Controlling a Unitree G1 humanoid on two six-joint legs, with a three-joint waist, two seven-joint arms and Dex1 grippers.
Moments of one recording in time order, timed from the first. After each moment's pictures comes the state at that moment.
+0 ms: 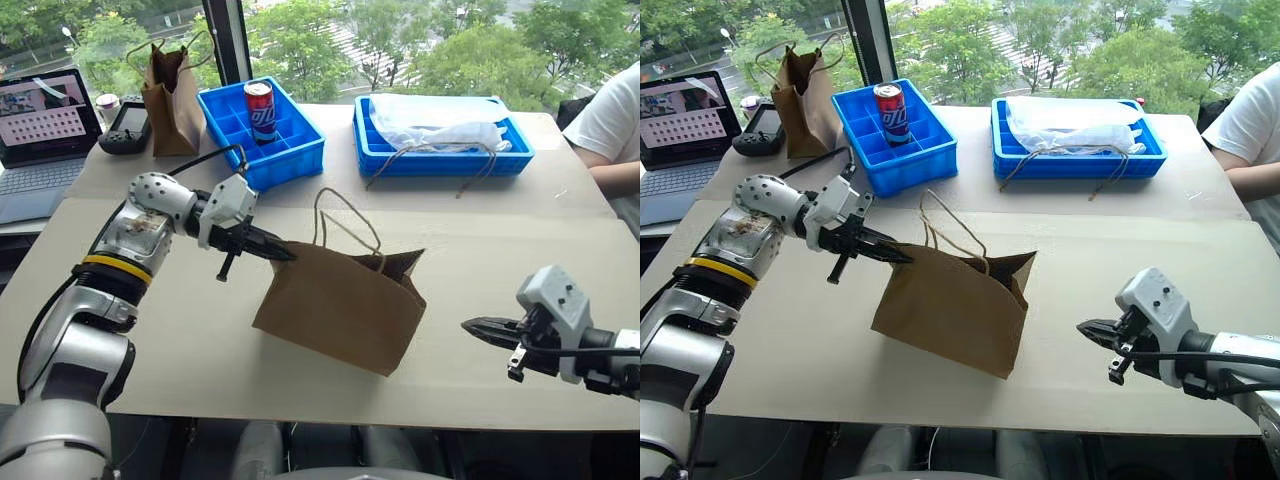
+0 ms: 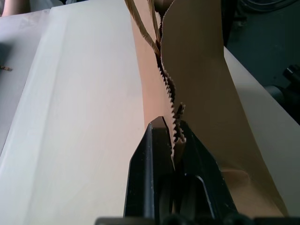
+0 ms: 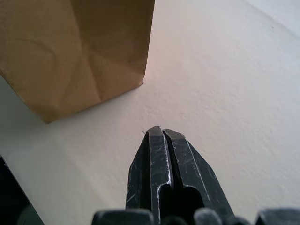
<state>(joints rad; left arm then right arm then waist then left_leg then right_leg) -0.94 0.73 -0.47 0.59 -0.56 -0.15 -1.61 0.26 -0.95 -0.54 -0.80 0.64 1.01 0.82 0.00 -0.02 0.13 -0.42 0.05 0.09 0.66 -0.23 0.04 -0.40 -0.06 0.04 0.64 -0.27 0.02</state>
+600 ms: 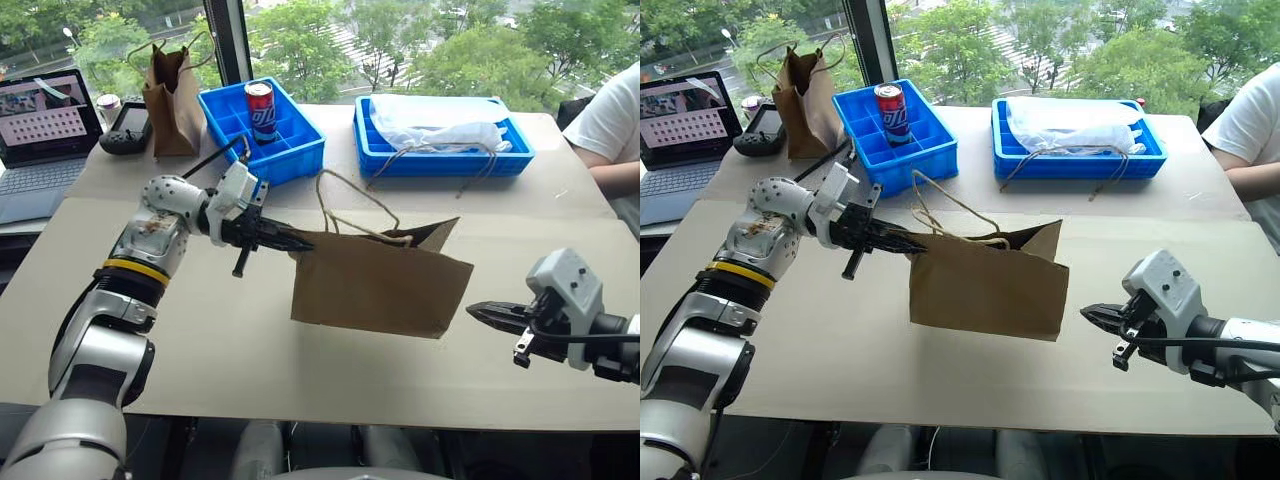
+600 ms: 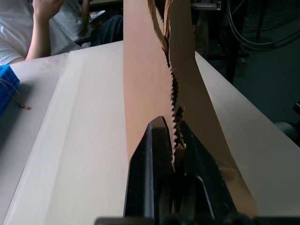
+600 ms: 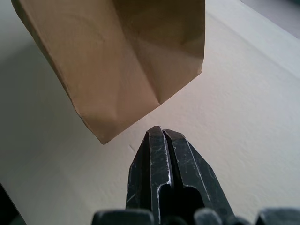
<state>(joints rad) -0.87 0.64 -0.37 0.53 -0.56 -0.14 -1.61 0.16 -0.99 -0.53 -0.78 0.69 1.04 0.78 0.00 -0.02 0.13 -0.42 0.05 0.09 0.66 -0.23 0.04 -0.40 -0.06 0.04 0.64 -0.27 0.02</state>
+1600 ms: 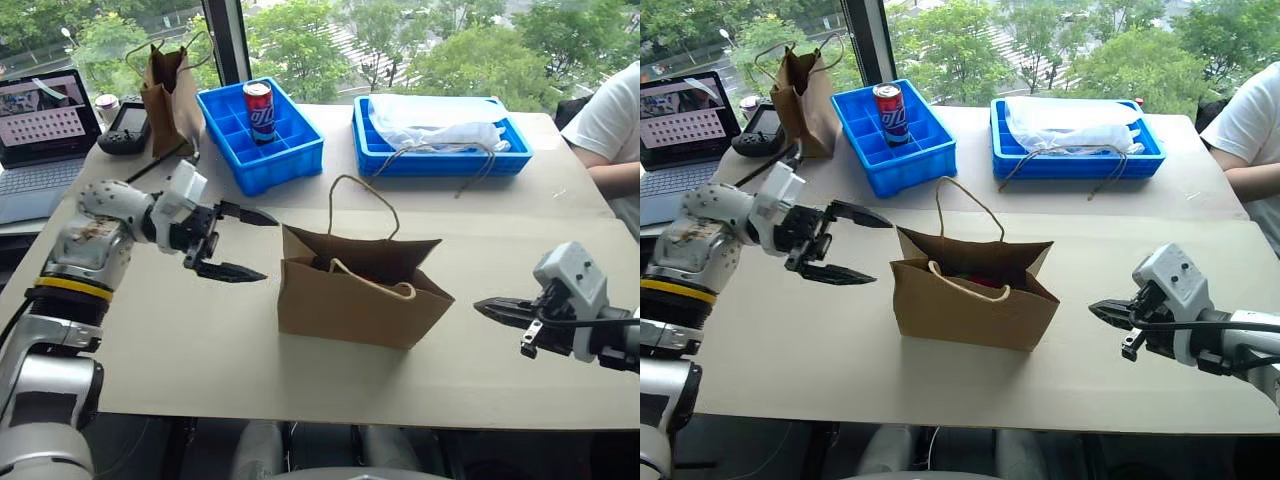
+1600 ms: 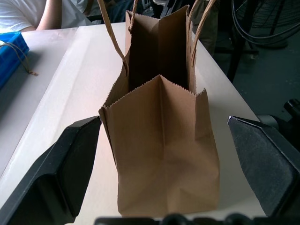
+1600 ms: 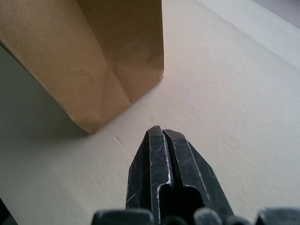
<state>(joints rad) -0.72 0.96 -0.23 0.31 -0.67 0.06 -1.61 0.17 -1.04 -0.51 -0.65 0.66 0.97 0.84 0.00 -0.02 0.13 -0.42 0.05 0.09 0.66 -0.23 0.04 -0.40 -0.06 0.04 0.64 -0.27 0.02</state>
